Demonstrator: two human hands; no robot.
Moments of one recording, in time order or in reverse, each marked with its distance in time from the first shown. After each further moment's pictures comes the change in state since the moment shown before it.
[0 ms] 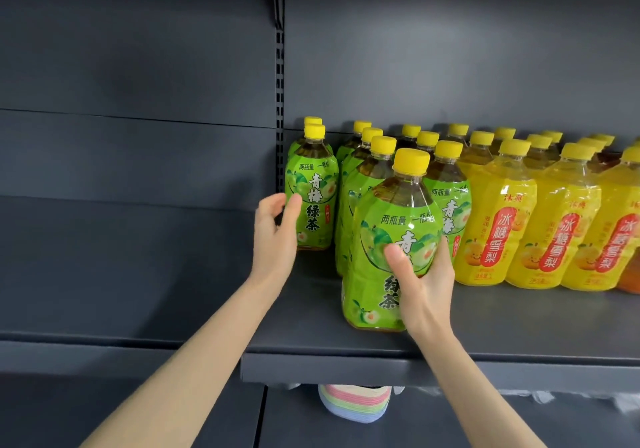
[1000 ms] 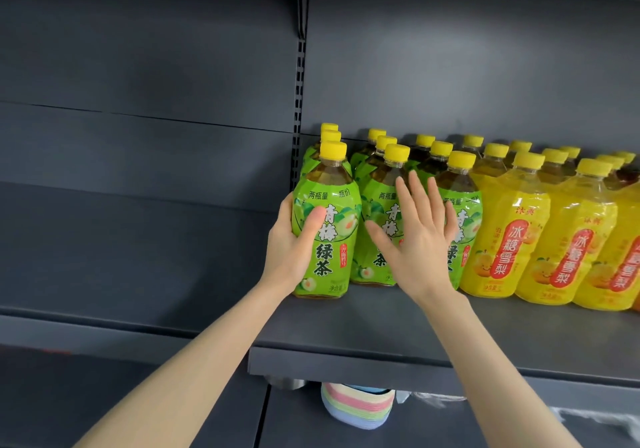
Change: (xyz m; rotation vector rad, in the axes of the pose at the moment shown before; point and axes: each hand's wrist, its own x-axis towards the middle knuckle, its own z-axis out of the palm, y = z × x) left_hand -0.011 -0.001 -0.004 -0.003 -0.114 0.115; right_hand 0.056 0.013 0.019 -0.798 -0.002 -0.534
